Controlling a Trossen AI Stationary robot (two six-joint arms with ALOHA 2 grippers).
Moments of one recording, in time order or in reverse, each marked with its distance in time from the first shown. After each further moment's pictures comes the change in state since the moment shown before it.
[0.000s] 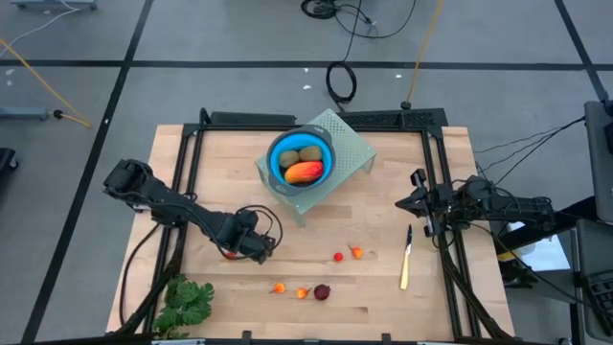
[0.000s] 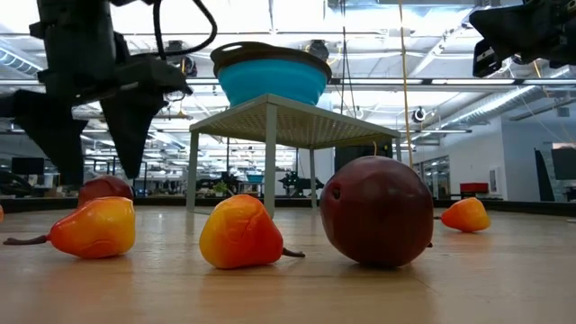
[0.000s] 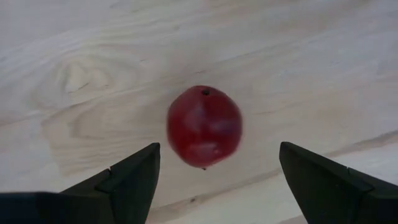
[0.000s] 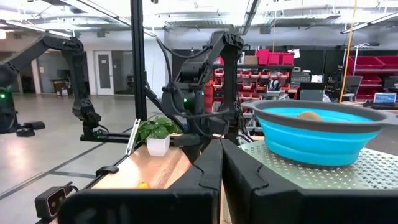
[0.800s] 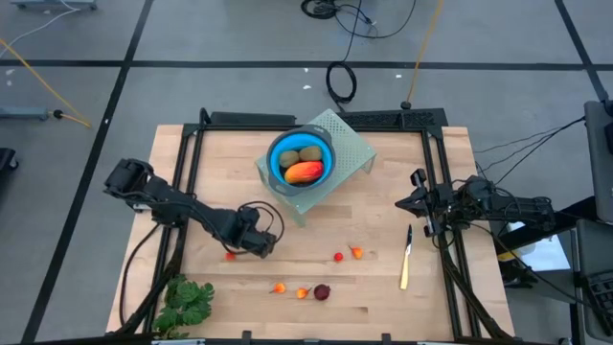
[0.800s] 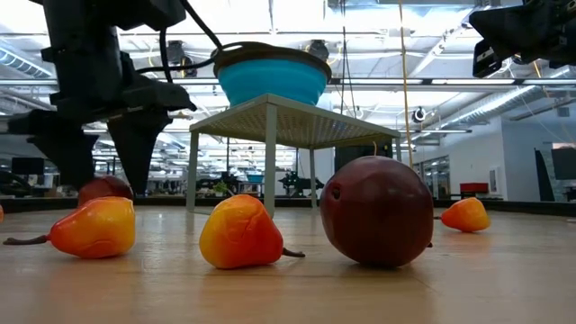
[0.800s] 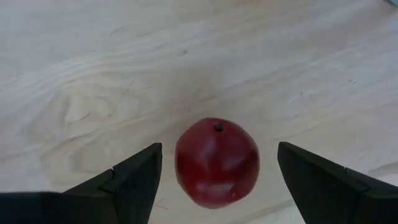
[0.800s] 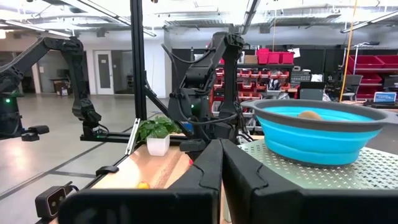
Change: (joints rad) left arm 0.046 0.006 -0.061 0.079 -0.025 0.079; right arm 0.000 0.000 0.000 -0.001 0.000 0.002
